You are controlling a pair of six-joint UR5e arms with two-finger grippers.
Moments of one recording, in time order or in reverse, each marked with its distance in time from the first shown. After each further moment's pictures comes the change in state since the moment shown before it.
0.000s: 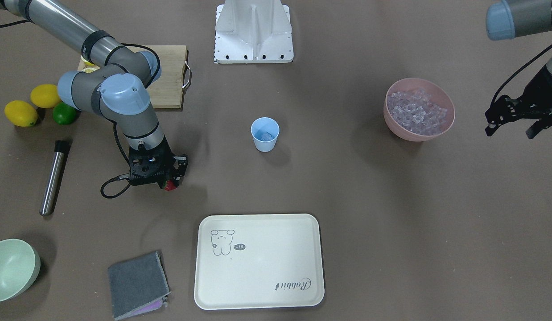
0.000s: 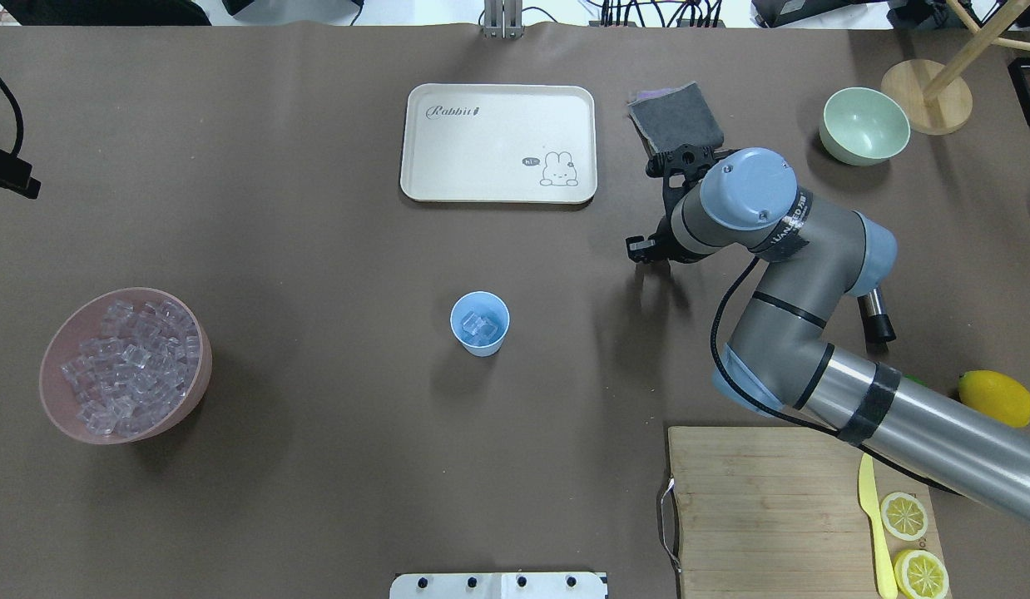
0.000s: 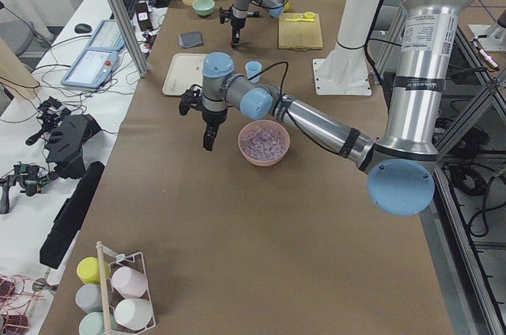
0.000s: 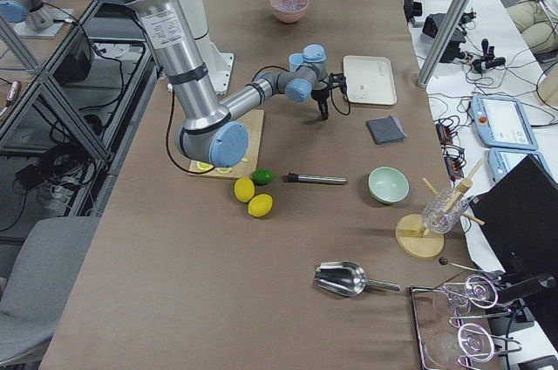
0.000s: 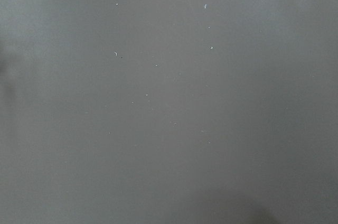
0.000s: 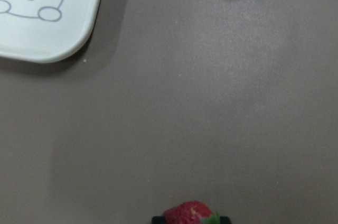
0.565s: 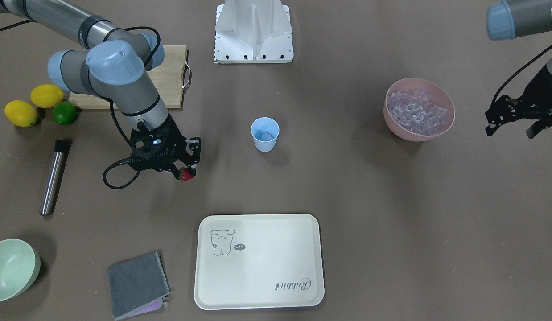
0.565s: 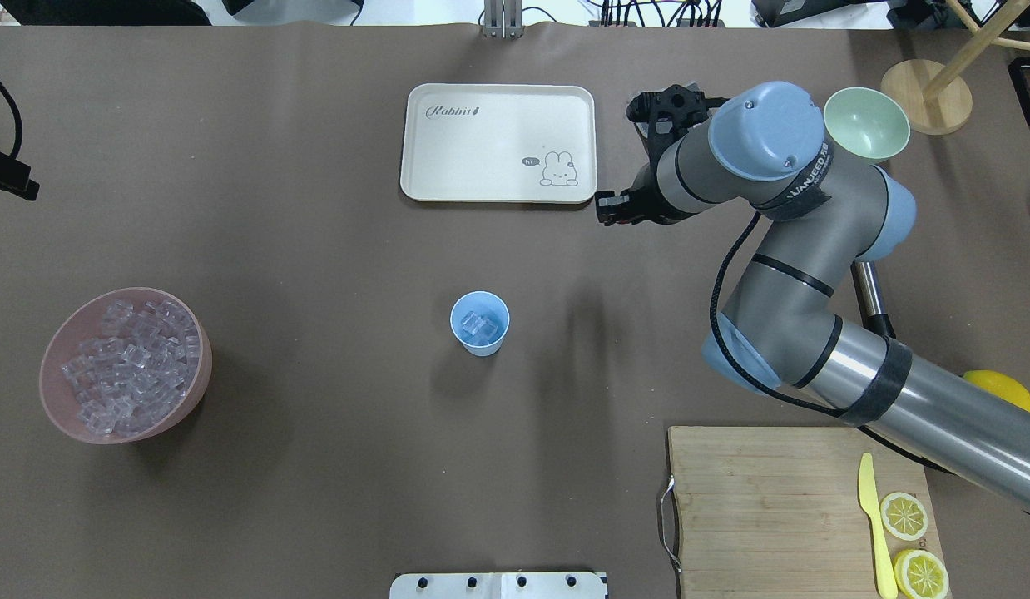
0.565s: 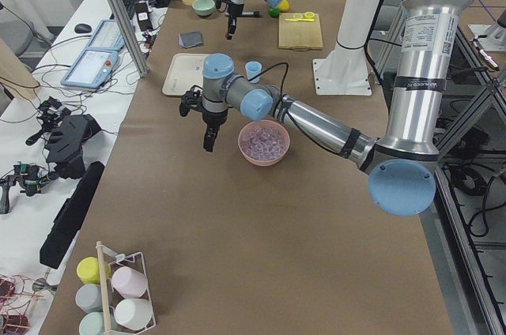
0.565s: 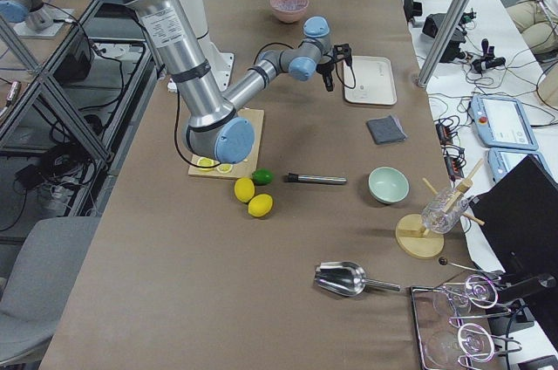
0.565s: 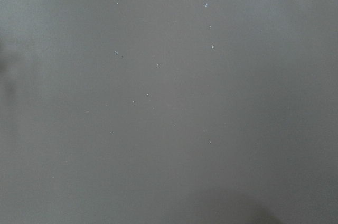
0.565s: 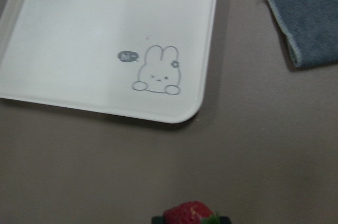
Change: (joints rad) left arm 0.000 0.004 0.004 -0.002 -0.001 0.006; right arm 0.027 0.058 0.141 -0.014 0.067 0.079
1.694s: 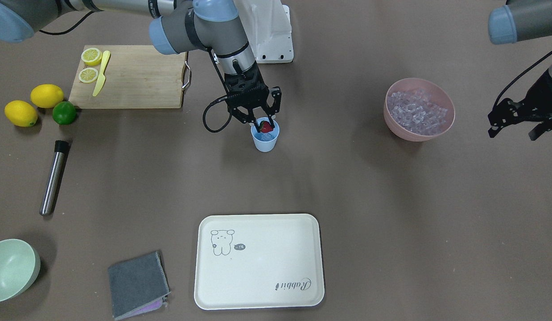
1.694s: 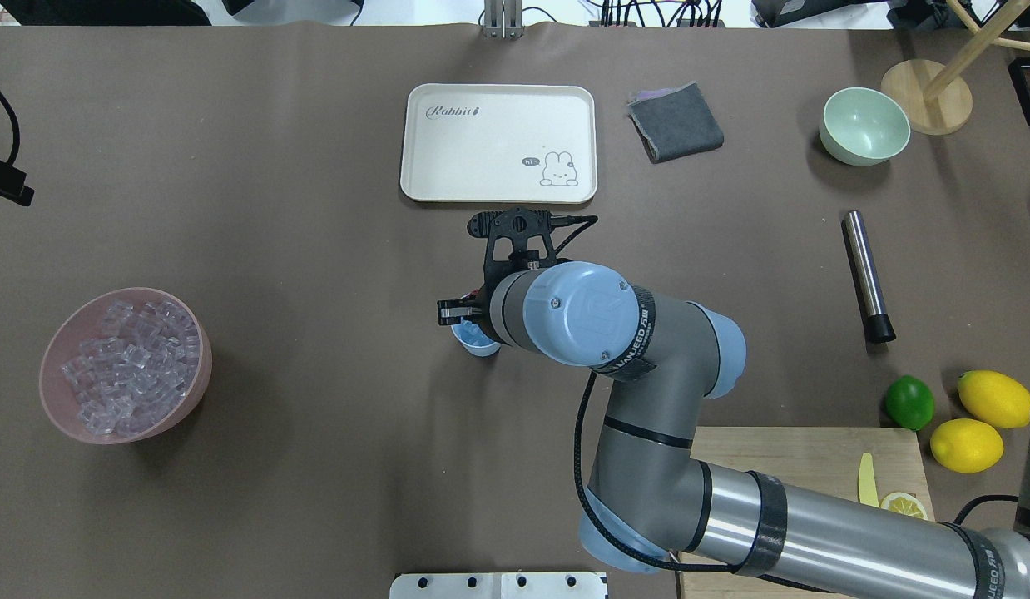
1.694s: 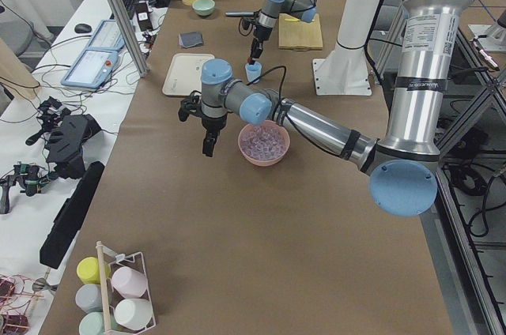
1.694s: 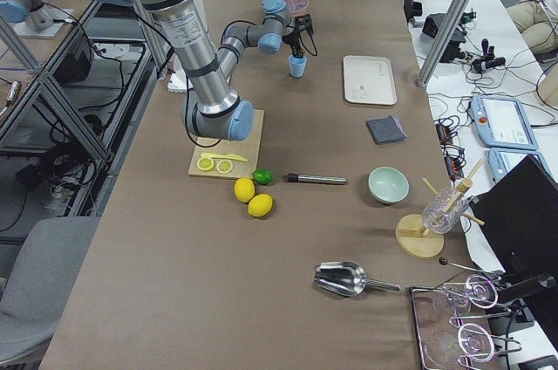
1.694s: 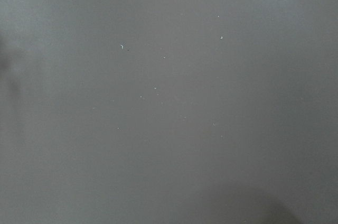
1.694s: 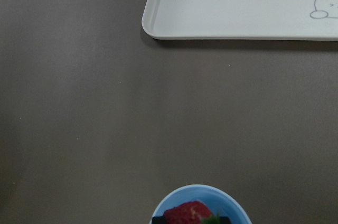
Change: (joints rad) left arm -0.004 0.004 0.023 0.001 0.000 0.037; right arm -0.312 0.131 0.008 -0.003 -0.325 0.163
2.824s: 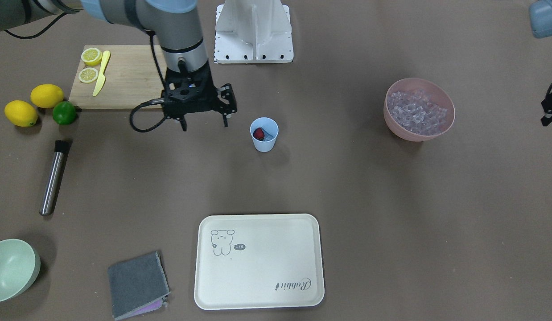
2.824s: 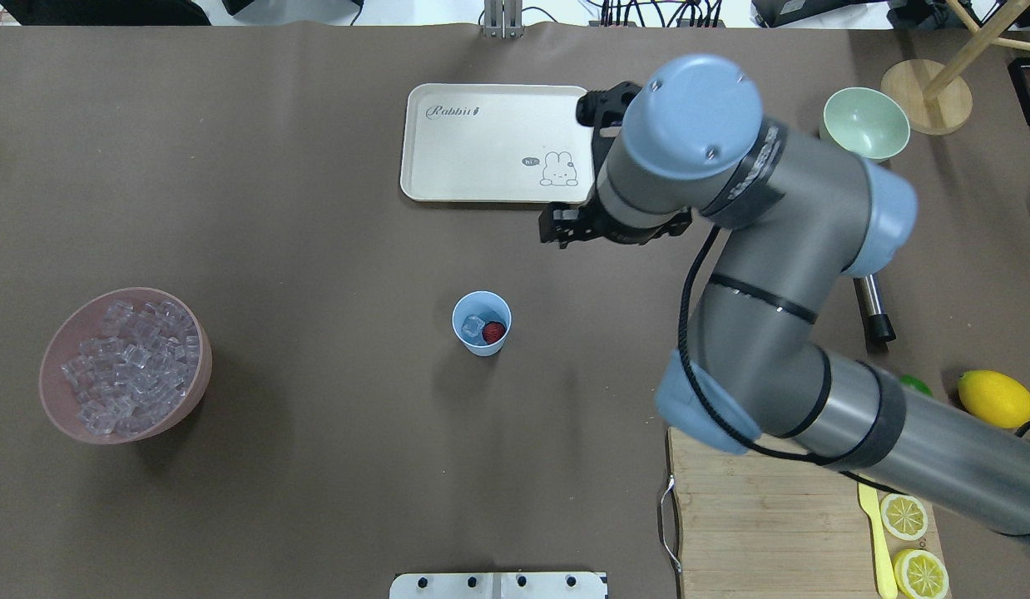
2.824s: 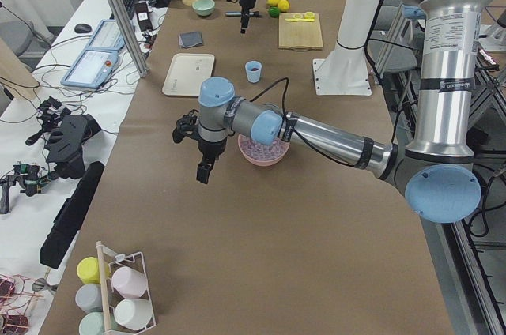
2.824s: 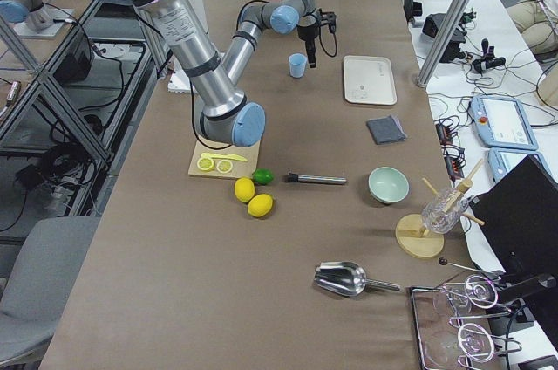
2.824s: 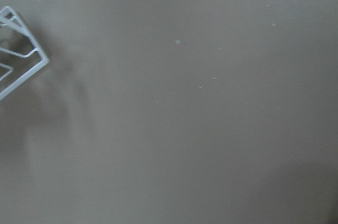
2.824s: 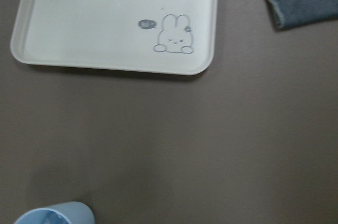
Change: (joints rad) left arm -0.230 0.104 0.041 0.008 -0.041 0.350; right arm 0.311 -0.036 0.235 -0.586 0.321 -0.201
